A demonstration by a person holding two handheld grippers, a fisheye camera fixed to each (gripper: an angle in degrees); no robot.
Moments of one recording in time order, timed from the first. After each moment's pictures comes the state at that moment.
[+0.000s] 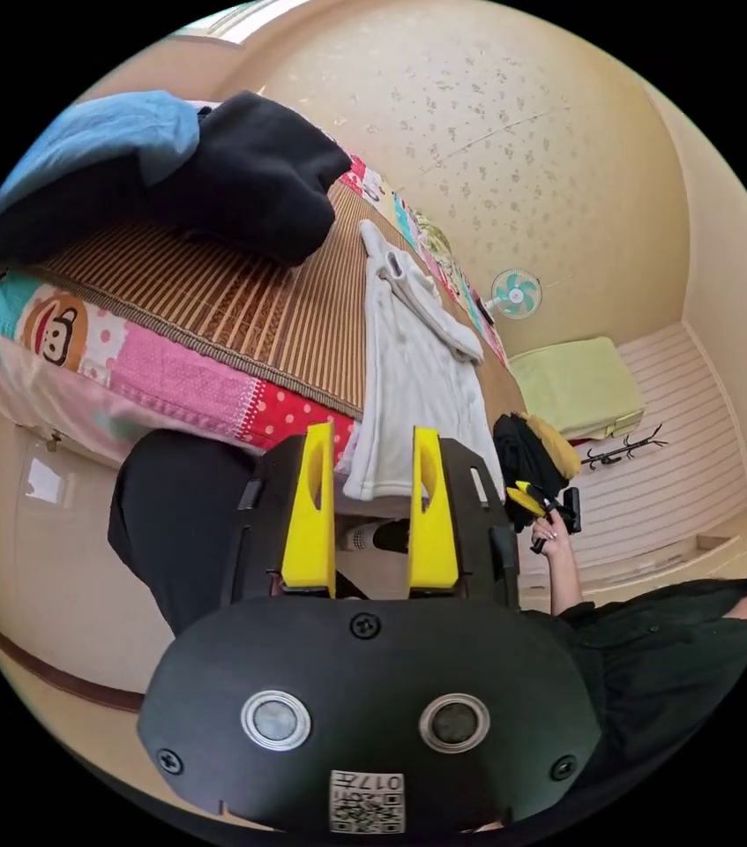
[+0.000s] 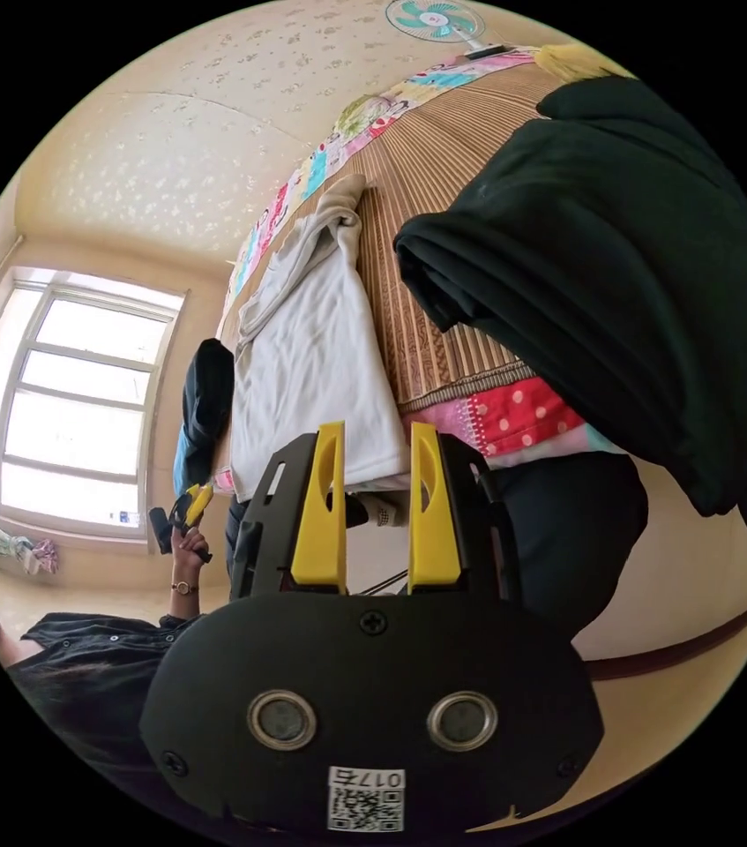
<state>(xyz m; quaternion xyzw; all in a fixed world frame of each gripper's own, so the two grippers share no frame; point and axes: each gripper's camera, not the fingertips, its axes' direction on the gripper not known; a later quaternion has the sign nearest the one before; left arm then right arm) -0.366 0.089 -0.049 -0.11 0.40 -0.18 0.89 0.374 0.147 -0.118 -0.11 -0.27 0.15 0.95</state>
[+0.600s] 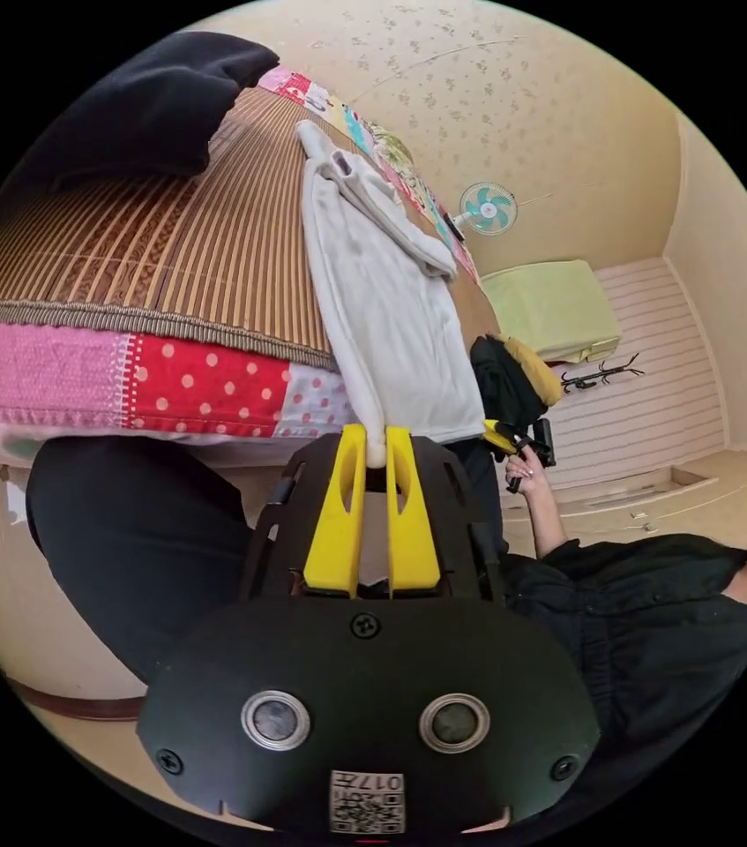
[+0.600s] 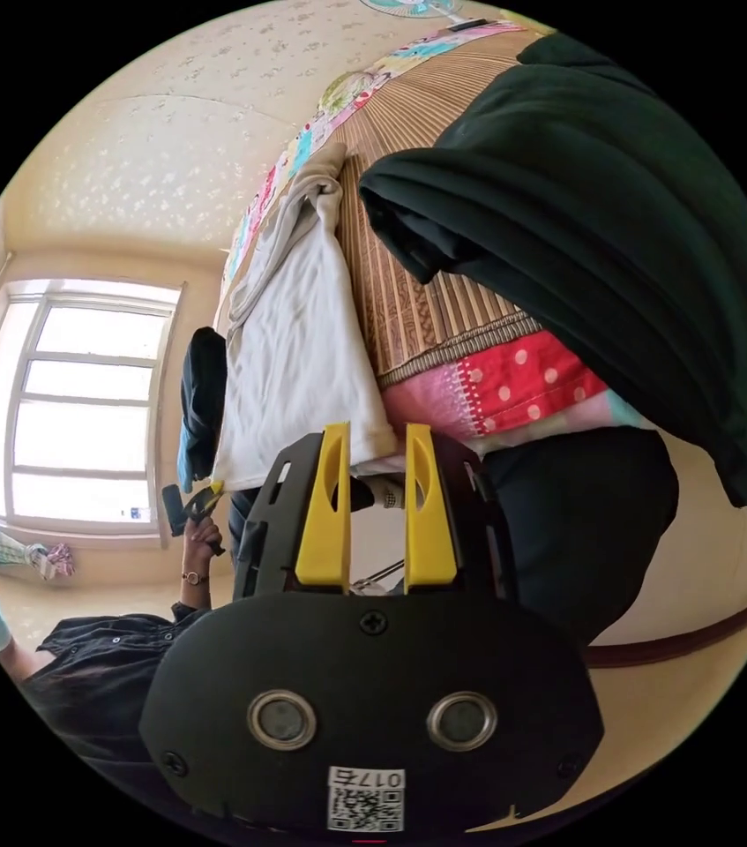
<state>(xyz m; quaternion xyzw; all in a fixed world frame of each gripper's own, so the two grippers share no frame) -0.364 0.085 -0.032 -0.11 0.49 -0.11 0.85 0.403 0.159 -0.081 -0.16 -0.30 0.17 0.93</state>
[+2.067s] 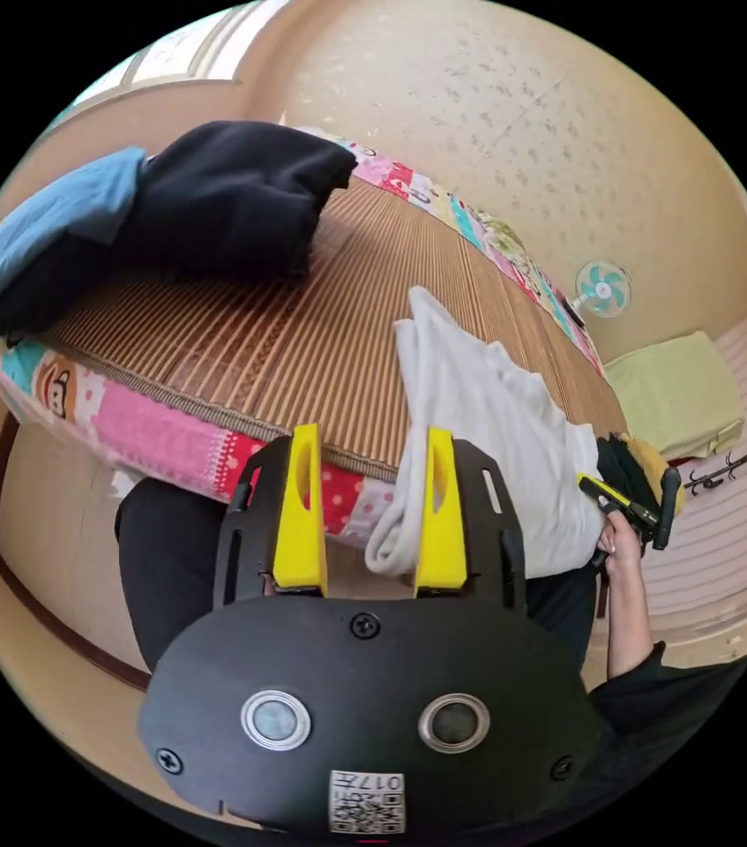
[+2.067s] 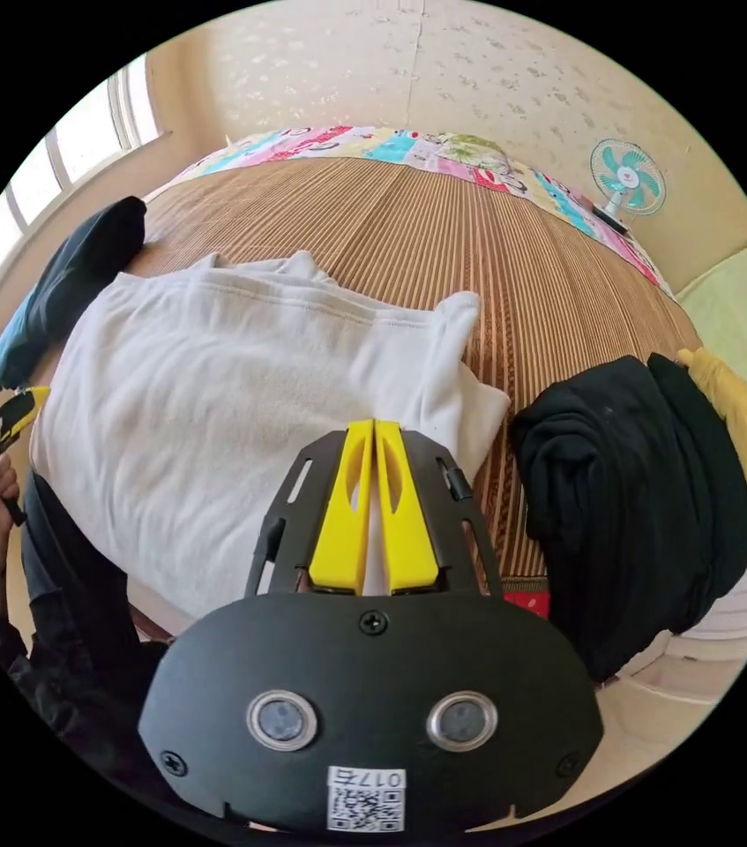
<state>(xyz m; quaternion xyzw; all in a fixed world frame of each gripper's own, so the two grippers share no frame) -0.284 0.025 -0.014 -0.03 0.37 -0.22 0.90 0.013 0.014 -0.105 -0.08 -0.15 -0.03 0.99</state>
